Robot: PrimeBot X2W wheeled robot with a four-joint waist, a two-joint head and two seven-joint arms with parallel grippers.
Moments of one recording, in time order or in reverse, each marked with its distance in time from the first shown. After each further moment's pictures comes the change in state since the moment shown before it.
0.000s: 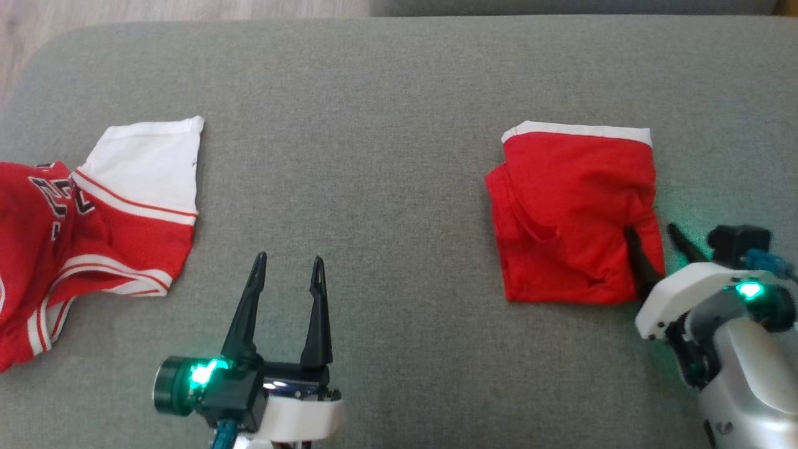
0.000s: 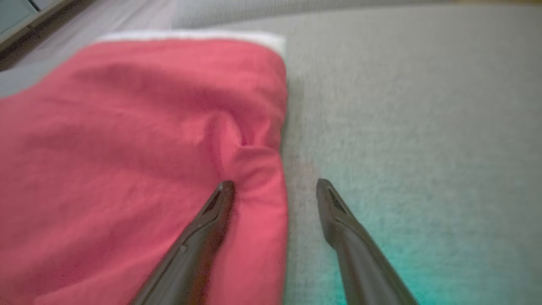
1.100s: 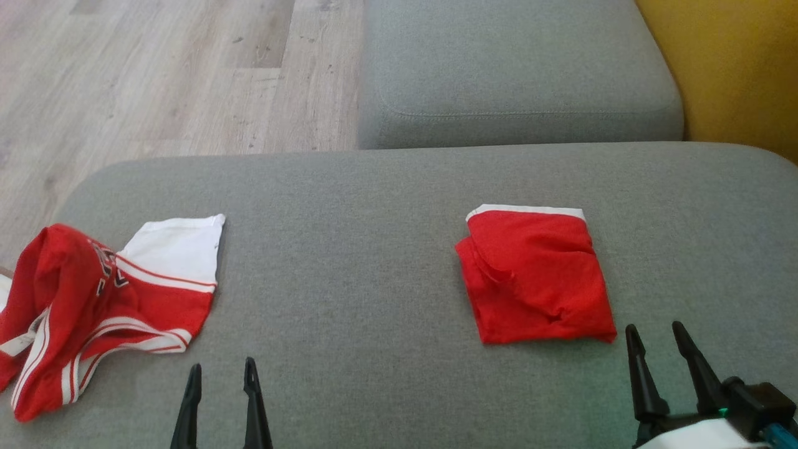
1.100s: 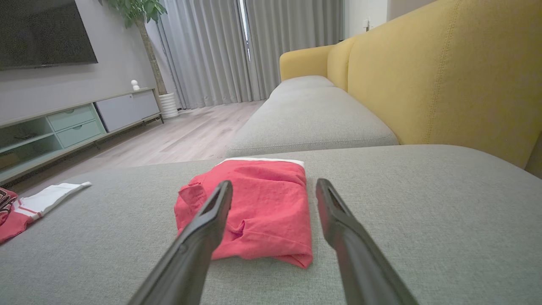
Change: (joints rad) left arm 0.287 0.004 0.163 -0.015 -0.058 -0.015 0.000; right arm 0.521 0.094 -0.065 -0.458 -0.093 0.000 -0.281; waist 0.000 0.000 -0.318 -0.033
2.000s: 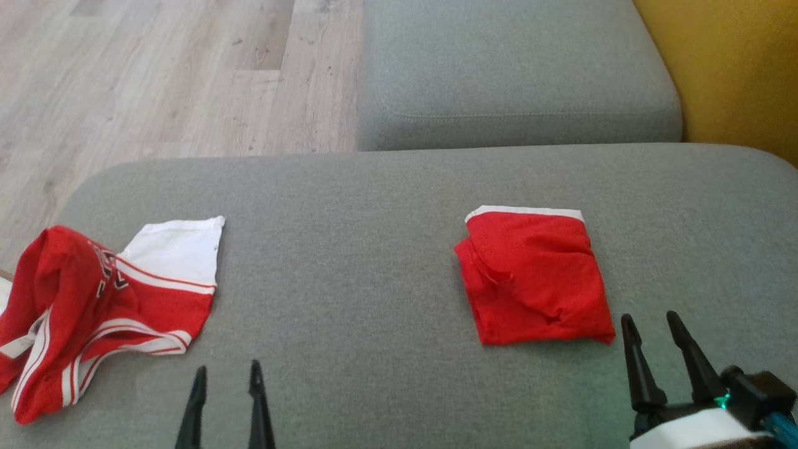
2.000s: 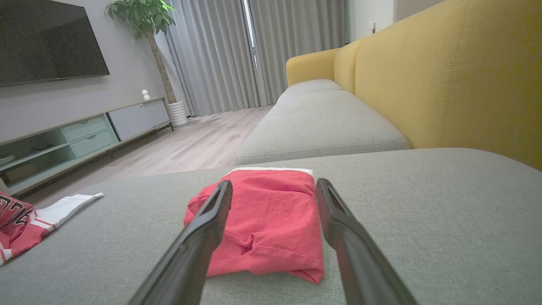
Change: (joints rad) left arm -0.010 0.000 -0.016 0.019 0.010 -0.001 0.000; right arm -0.034 -0.031 0.041 0.010 0.070 0.000 0.000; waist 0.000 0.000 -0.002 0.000
